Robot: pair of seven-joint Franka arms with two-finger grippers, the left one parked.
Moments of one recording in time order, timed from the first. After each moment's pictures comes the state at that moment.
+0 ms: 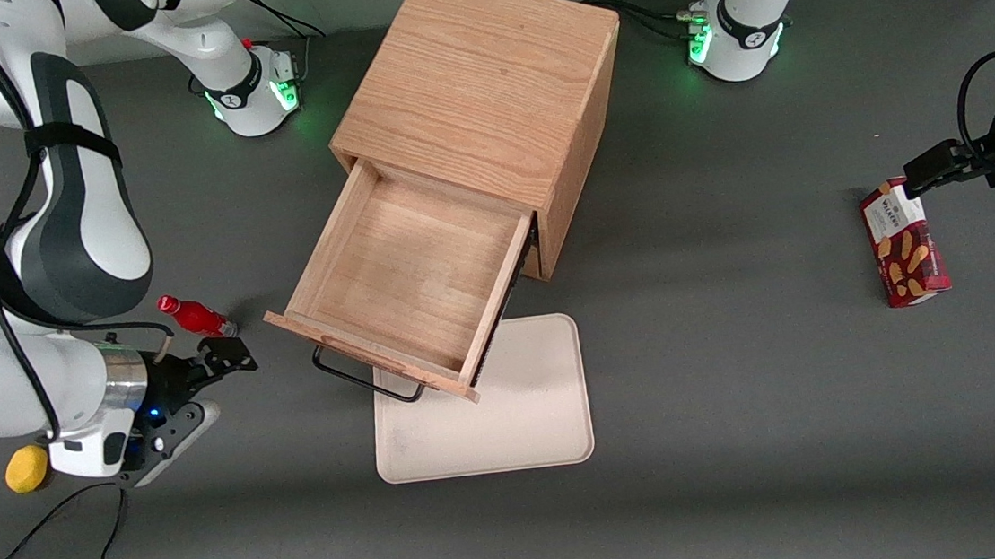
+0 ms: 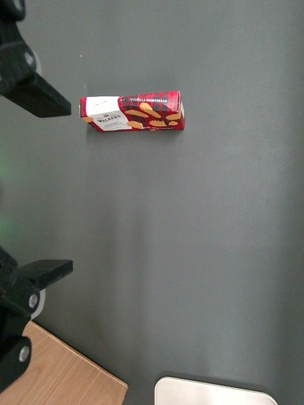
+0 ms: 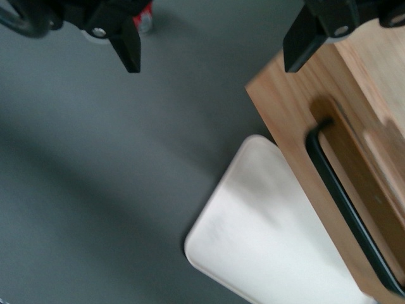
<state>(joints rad) 0.17 0.57 -0.06 -1.14 0.17 1.59 -0.47</state>
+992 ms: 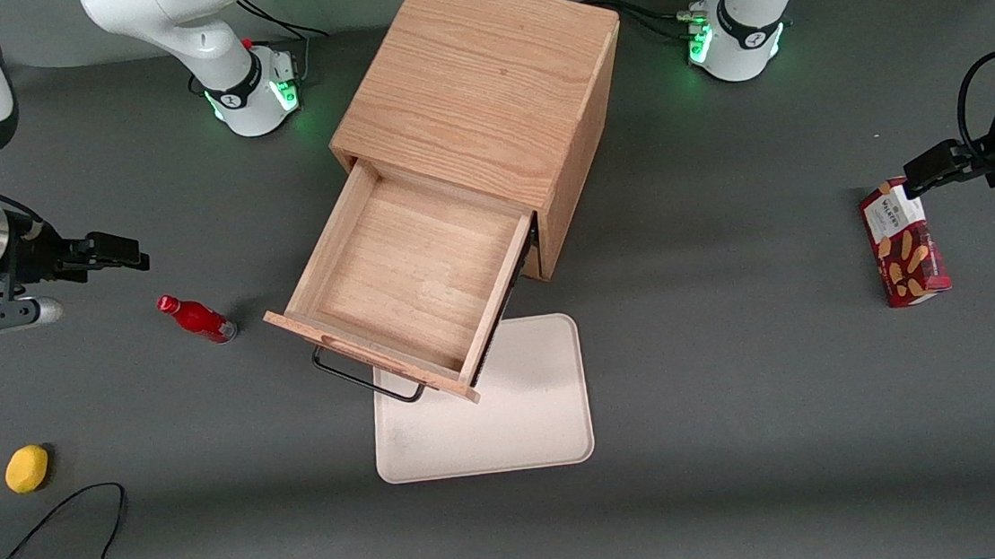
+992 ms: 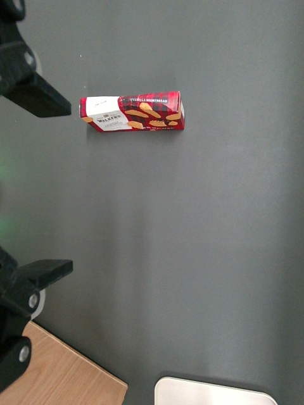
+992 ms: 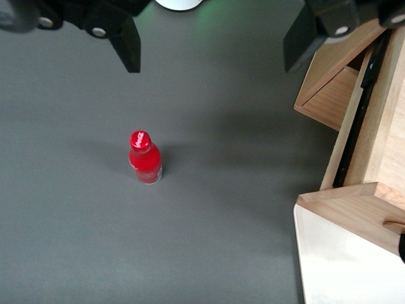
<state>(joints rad) 0.17 0.05 -0.19 -1.70 0.10 1.56 -0.02</state>
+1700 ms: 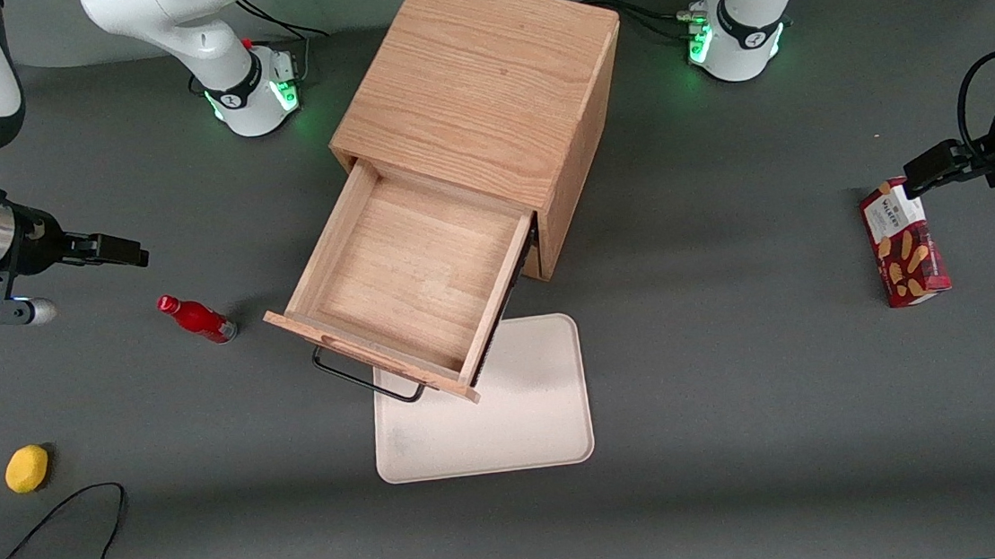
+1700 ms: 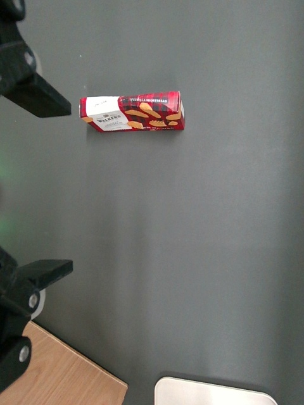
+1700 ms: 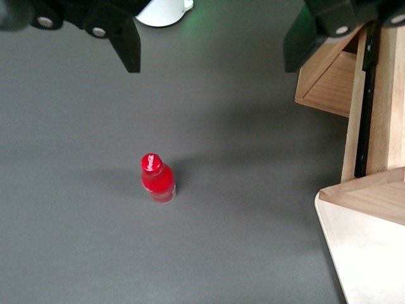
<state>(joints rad) 0.18 0.03 -0.18 -1.71 0.05 1.53 0.13</state>
